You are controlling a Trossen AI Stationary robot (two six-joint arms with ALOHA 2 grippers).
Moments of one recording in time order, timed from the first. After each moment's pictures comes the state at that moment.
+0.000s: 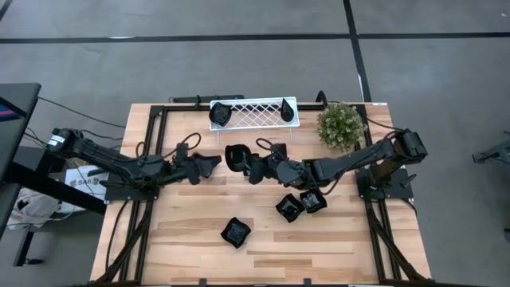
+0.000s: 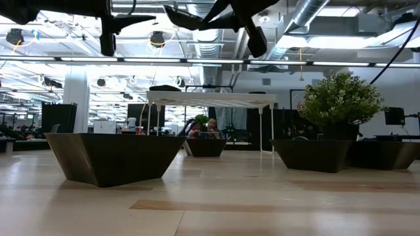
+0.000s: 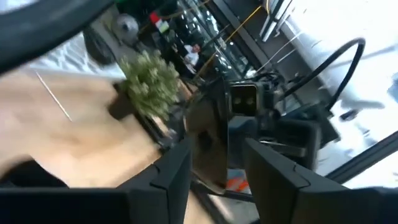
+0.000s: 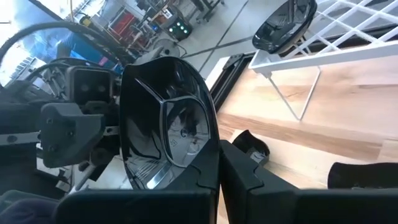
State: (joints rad) left arm -0.30 1.08 0.37 0.66 -0.59 -0.82; right arm 0.20 1.59 1.11 0.22 0.70 0.99
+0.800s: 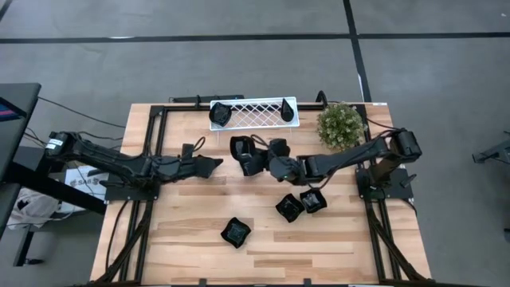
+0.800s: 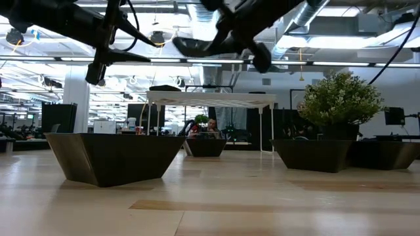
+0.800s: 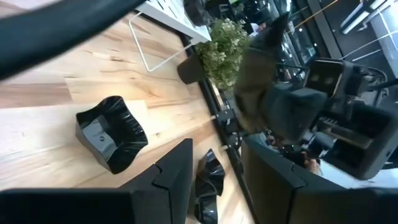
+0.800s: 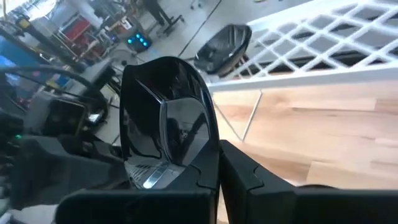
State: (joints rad) left arm -0.22 1.08 0.37 0.32 -0.56 -1.16; right arm 0.15 1.64 1.11 0.14 0.80 0.98
